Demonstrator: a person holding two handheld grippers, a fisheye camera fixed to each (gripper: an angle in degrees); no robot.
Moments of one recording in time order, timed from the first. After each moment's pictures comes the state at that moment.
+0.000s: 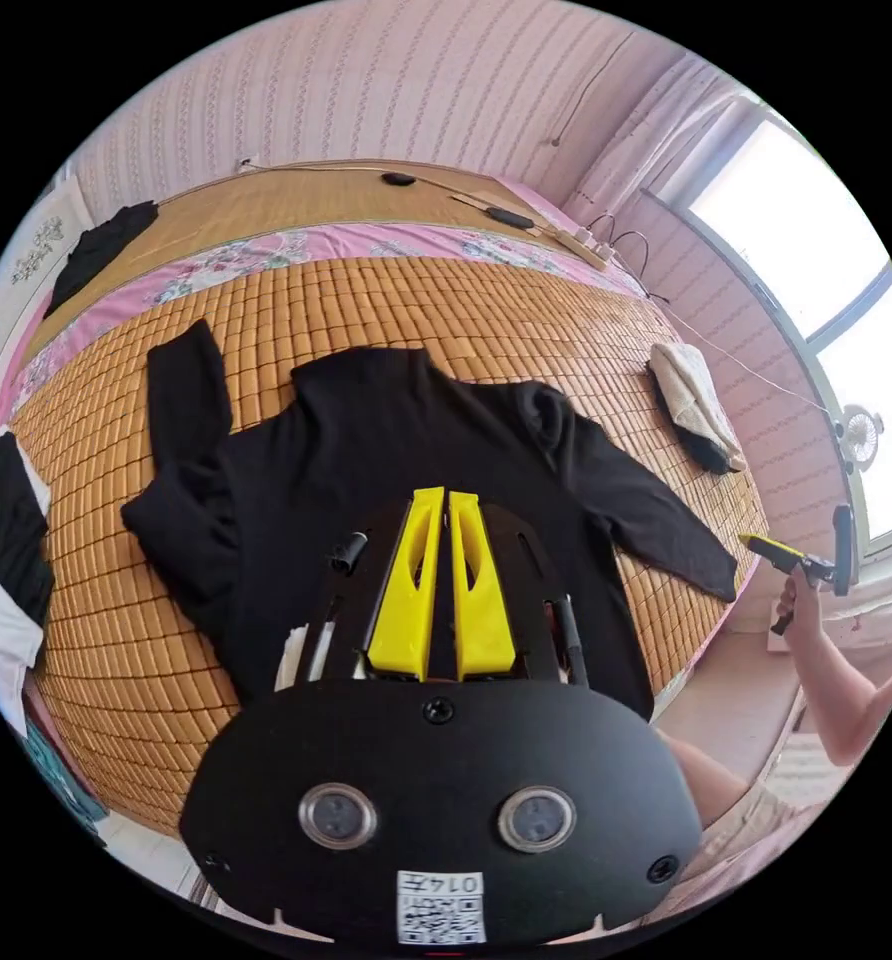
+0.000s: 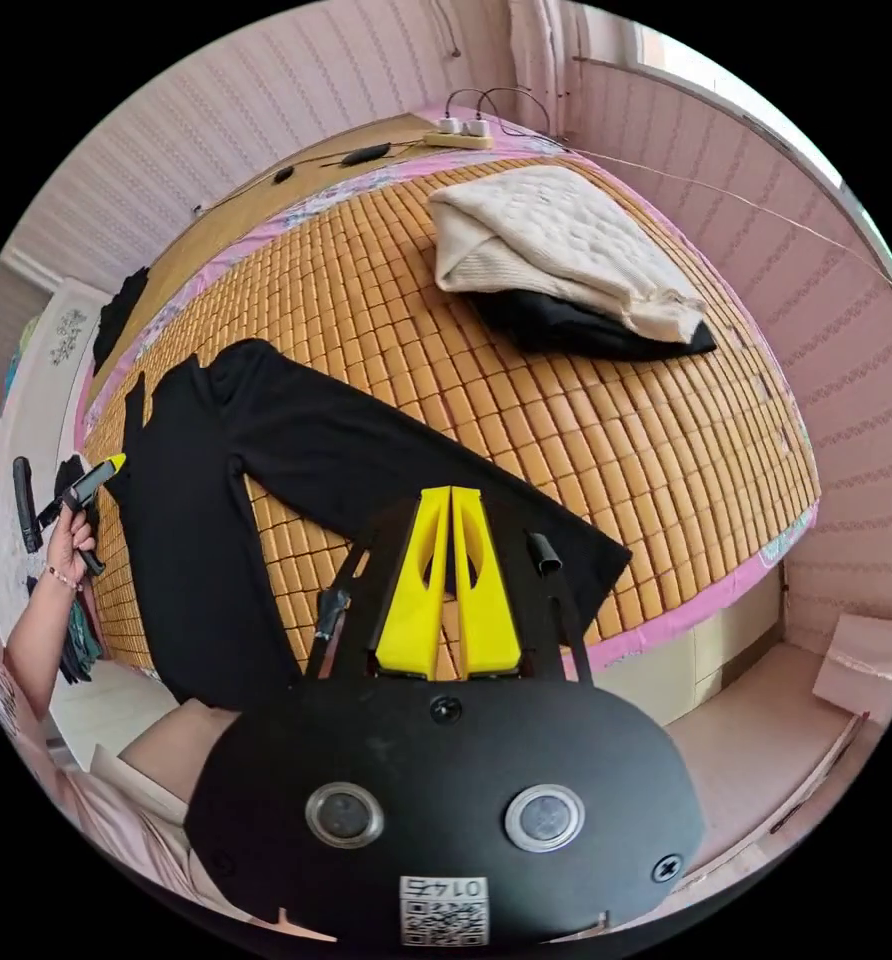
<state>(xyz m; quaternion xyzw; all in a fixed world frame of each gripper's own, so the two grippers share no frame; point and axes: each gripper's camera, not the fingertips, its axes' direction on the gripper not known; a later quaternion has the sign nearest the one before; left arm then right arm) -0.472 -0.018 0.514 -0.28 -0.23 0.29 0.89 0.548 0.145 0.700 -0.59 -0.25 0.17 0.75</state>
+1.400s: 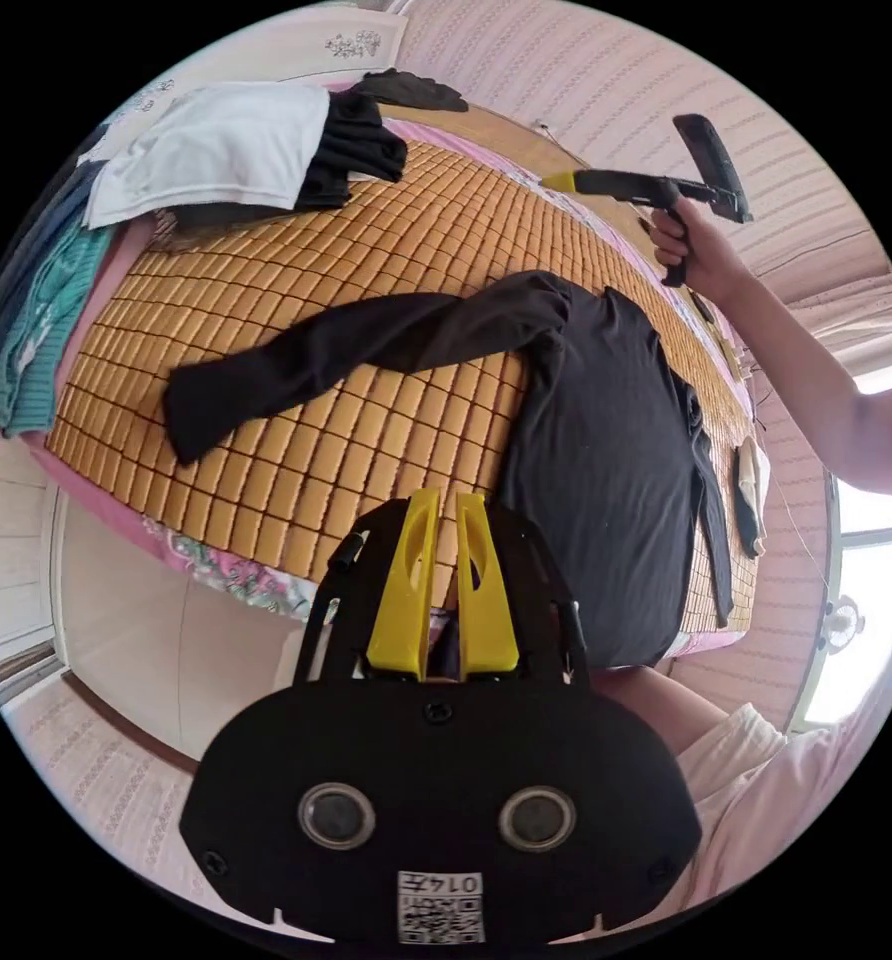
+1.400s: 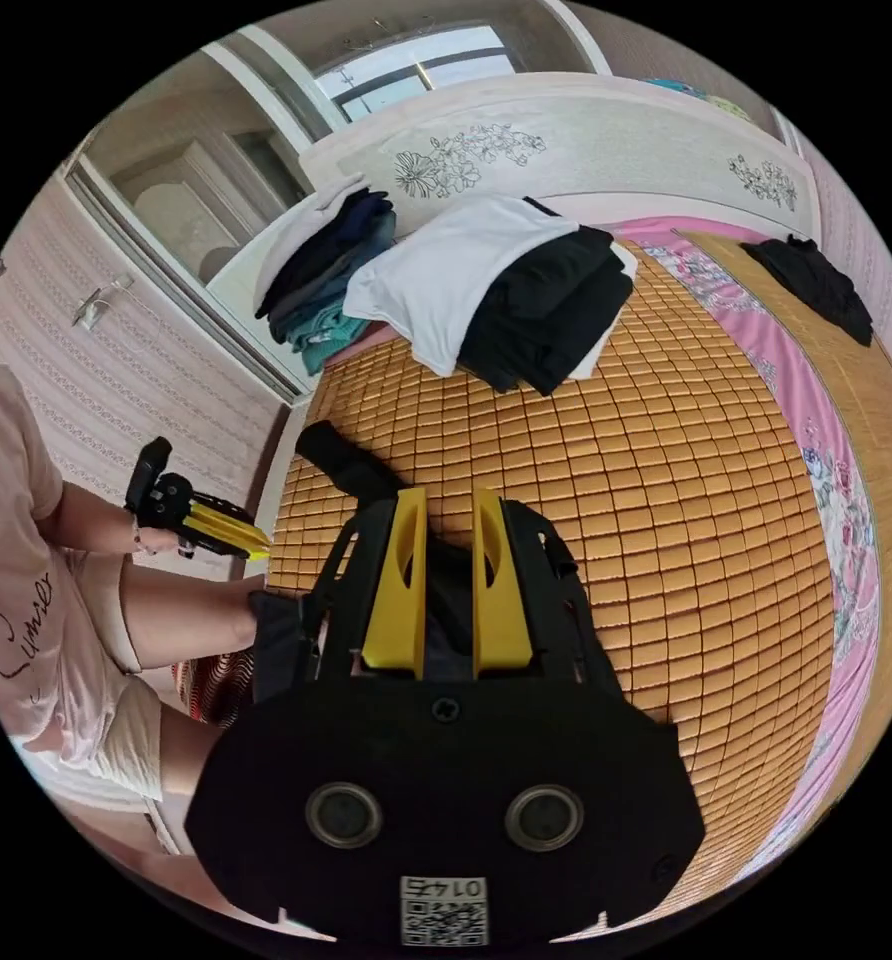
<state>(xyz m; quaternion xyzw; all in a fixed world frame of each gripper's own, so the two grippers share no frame) -0.641 0.041 0.063 -0.20 -0.32 0.02 0.92 -0.225 -0.187 0.703 -0.22 -0.80 -0.30 0.46</state>
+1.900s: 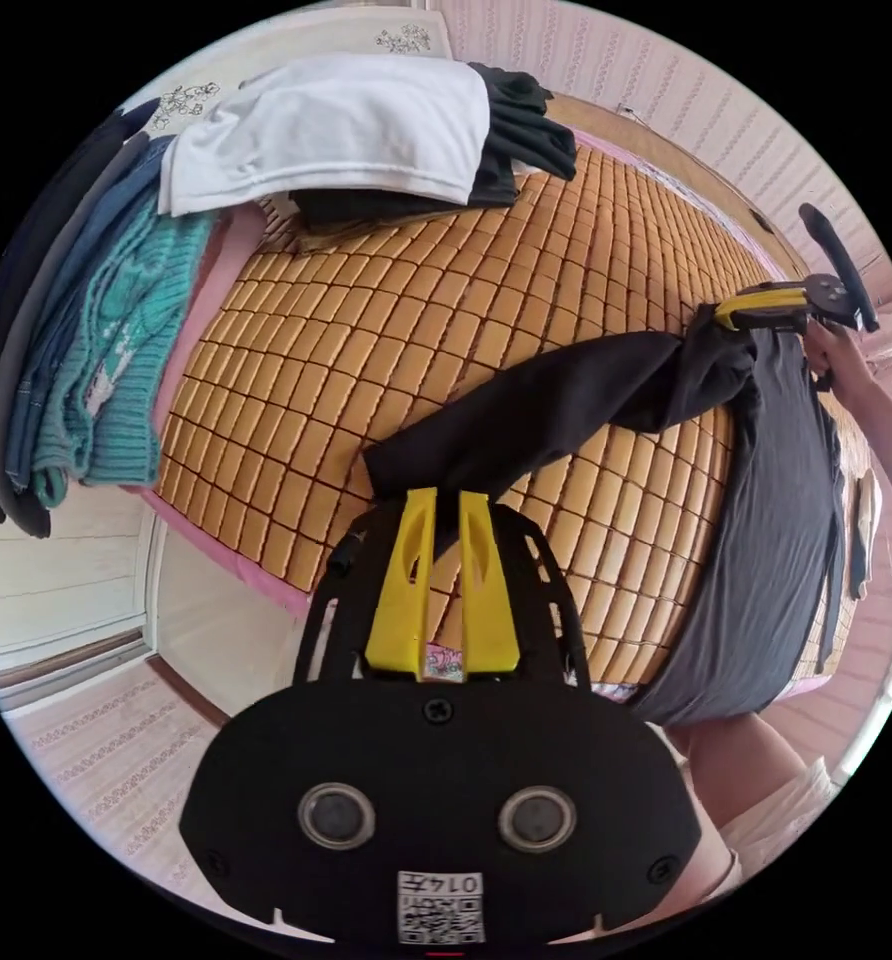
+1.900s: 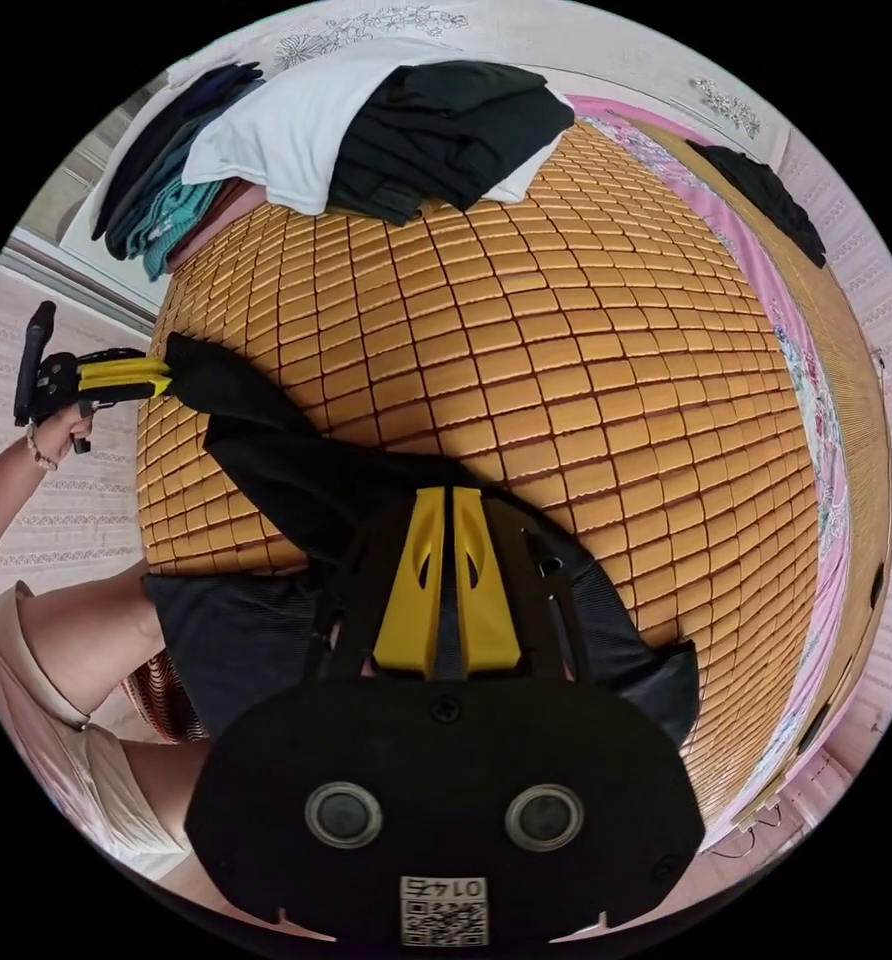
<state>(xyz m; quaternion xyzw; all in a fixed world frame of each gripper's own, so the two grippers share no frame) -0.725 -0.027 0.000 -0.21 -0.47 0.02 0.86 -0.318 -0.109 0.694 -0.31 -0.65 -0.41 0.56</state>
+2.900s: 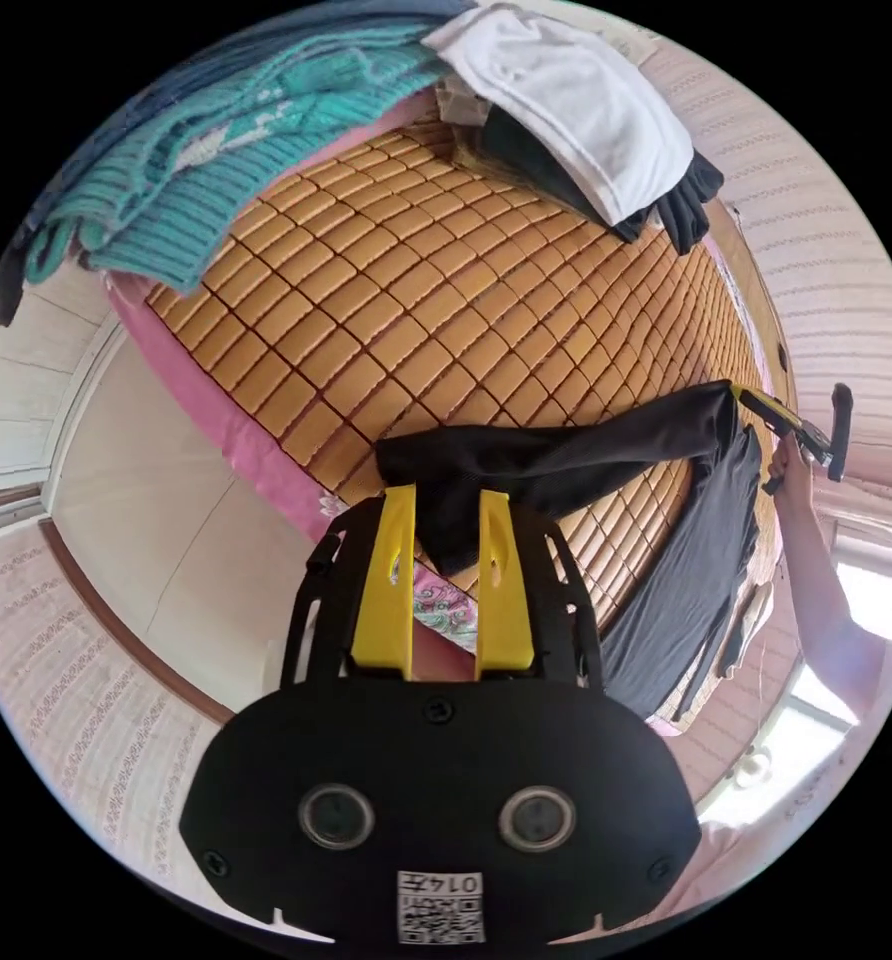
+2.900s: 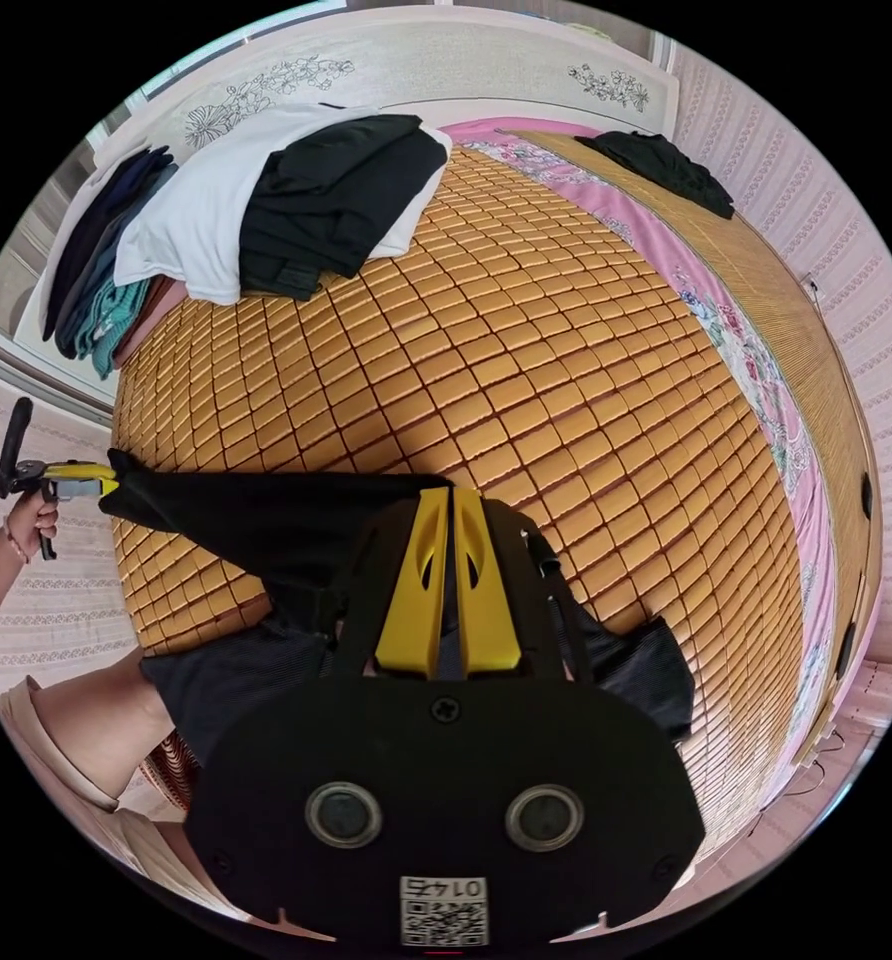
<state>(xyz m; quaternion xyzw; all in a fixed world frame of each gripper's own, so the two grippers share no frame) -0.750 -0.056 -0.095 -0.17 -0.37 -0.18 0.89 -0.329 -0.131 0.730 -0.33 -0.61 -0.32 0.64</state>
